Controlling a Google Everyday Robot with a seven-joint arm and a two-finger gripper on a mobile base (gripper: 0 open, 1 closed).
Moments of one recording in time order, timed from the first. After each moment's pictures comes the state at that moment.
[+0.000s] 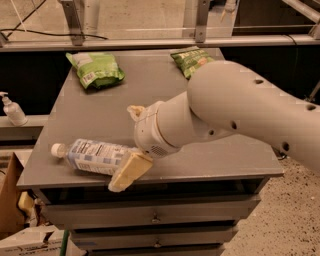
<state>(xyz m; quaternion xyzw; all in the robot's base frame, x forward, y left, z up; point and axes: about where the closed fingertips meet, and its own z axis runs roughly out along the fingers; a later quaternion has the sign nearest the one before) 0.443 0.080 0.858 -0.64 0.65 0.18 0.37</state>
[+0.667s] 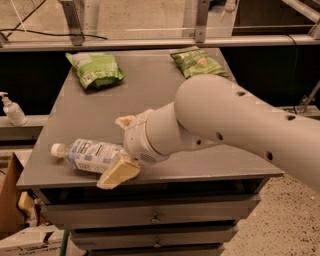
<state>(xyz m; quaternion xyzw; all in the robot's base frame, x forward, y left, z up) 0.437 0.100 0.846 -0.63 0.65 0.19 0.37</state>
